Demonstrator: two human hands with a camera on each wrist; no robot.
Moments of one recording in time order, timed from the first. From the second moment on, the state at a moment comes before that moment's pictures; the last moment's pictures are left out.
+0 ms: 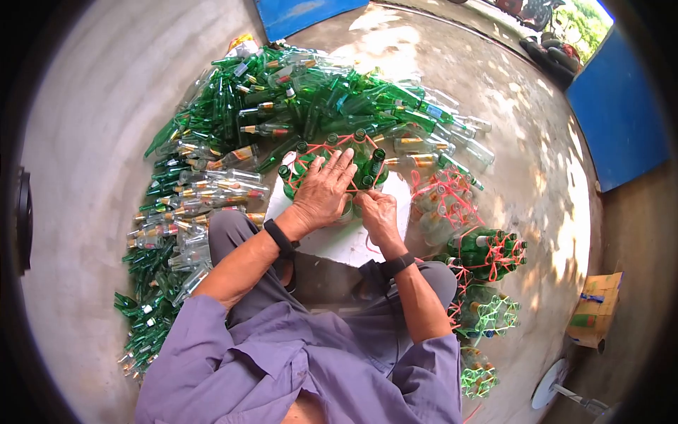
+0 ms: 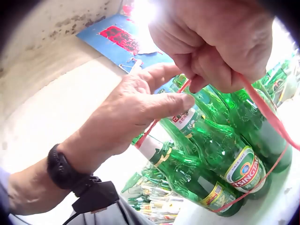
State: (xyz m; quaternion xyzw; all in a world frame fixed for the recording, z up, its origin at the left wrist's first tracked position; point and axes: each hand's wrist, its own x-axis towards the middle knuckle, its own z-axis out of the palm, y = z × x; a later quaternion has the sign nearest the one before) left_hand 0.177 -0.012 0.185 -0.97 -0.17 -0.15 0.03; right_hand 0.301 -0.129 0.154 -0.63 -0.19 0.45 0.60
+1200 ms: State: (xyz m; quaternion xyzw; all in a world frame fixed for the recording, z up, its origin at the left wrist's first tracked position) left_hand 0.183 -0.013 0.179 -0.97 -0.19 -0.13 0.01; right_hand 0.350 -0.111 0.213 -0.67 -0.68 0.02 0.29
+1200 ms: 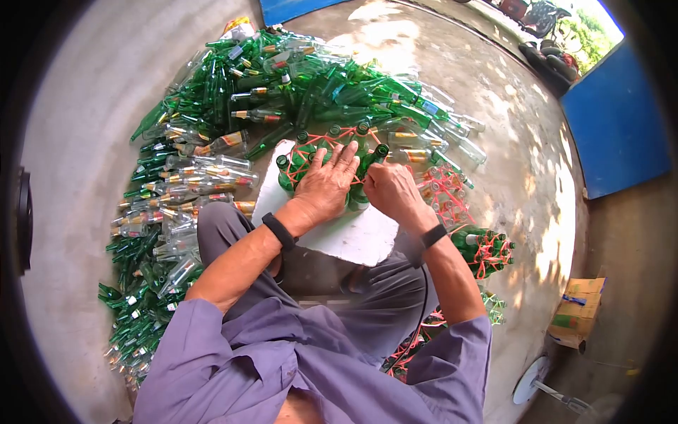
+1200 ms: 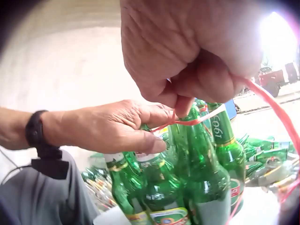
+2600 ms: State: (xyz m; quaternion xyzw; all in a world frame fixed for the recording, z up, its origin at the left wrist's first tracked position) left_hand 0.182 -0.016 0.188 -0.97 -0.17 -0.15 0.03; right_hand 0.383 -0.121 0.113 -0.66 -0.44 0.31 0.52
